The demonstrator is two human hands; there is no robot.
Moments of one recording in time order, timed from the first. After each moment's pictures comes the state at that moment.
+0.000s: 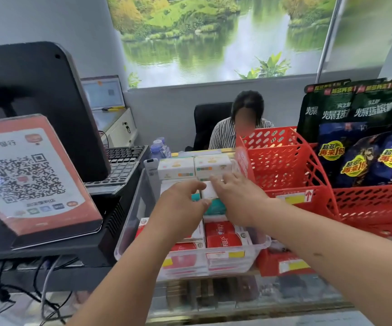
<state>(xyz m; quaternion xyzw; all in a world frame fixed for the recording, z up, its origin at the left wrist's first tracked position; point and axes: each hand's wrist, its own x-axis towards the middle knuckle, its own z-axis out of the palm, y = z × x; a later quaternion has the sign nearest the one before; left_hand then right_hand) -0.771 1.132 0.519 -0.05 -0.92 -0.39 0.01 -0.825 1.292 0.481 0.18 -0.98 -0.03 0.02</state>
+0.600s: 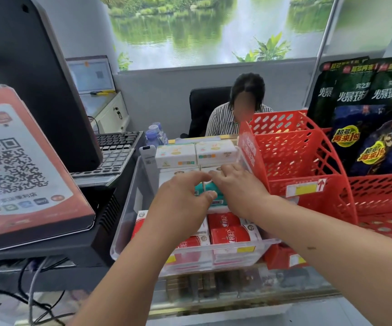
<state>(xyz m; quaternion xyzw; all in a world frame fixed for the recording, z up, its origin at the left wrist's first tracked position) -0.776 1.123 0.510 -0.08 -0.92 -0.39 0.02 -0.851 1.281 0.444 0.15 -0.99 -0.02 0.06</state>
